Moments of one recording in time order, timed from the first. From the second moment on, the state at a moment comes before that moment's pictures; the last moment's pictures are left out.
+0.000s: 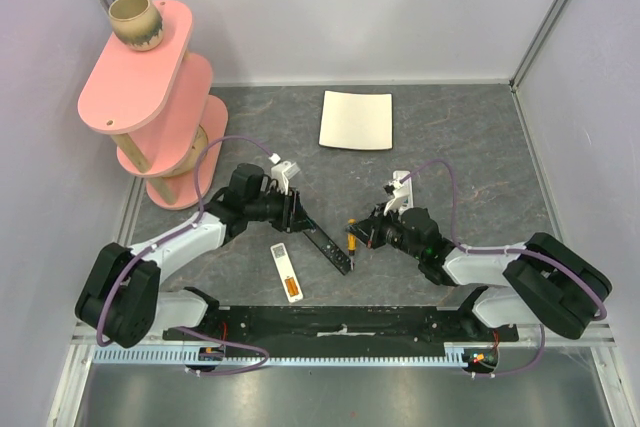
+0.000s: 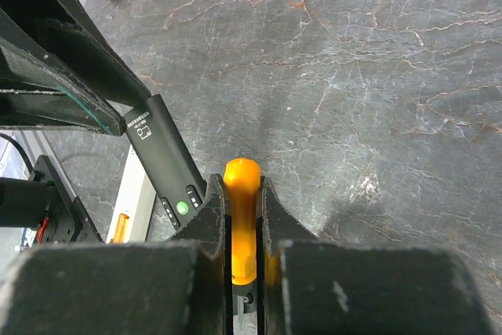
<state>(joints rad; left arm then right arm) -0.48 1.27 0.60 0.00 0.64 -0.31 0.76 1.34 0.25 0.79 -0.10 0.63</state>
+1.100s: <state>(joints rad) -0.53 1.35 0.65 -0.07 0.70 -0.32 0.76 1.16 0.25 0.68 -0.02 0.61</state>
